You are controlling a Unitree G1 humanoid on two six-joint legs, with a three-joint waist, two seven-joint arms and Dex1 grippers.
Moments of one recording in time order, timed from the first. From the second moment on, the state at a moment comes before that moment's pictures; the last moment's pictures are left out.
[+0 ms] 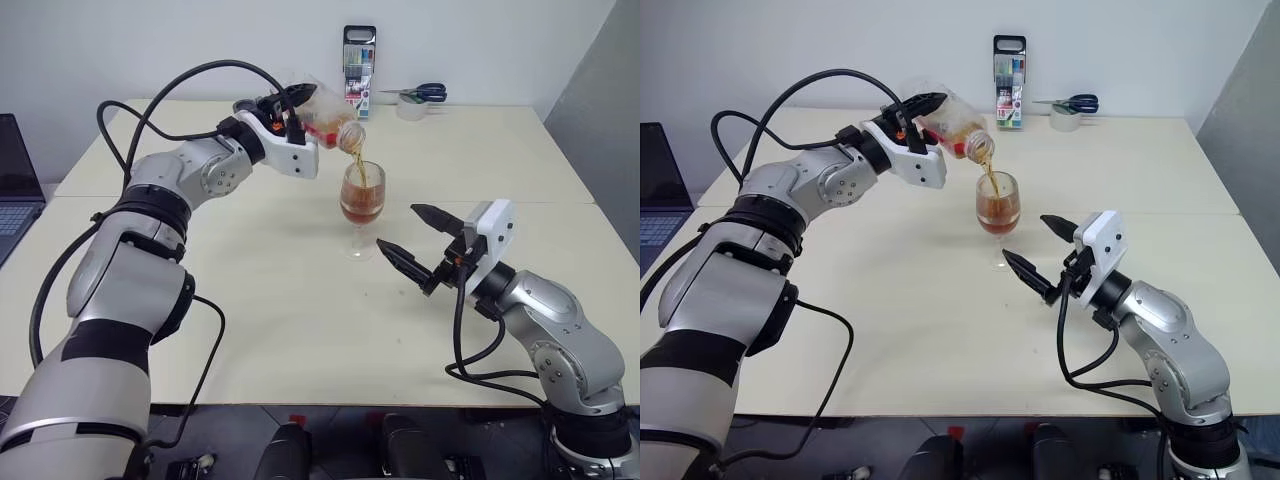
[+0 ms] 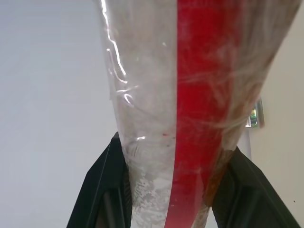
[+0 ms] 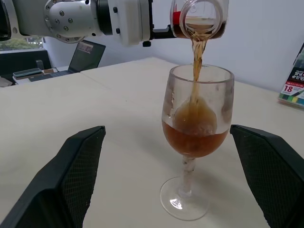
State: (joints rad) left arm -1.40 0.59 -0.53 1.22 0.83 -0.79 0.21; right arm -0.26 -0.44 -0.02 -0.57 0.49 0.54 0.52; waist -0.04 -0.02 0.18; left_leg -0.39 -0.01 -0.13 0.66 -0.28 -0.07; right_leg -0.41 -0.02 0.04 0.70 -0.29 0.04
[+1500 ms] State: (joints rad) left arm -1.14 0.44 -0.10 1.06 0.16 -0.46 -0.43; right arm -0.33 -0.46 0.07 -0.57 0.46 0.56 0.53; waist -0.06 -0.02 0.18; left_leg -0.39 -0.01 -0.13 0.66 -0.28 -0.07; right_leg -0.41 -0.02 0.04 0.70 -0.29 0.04
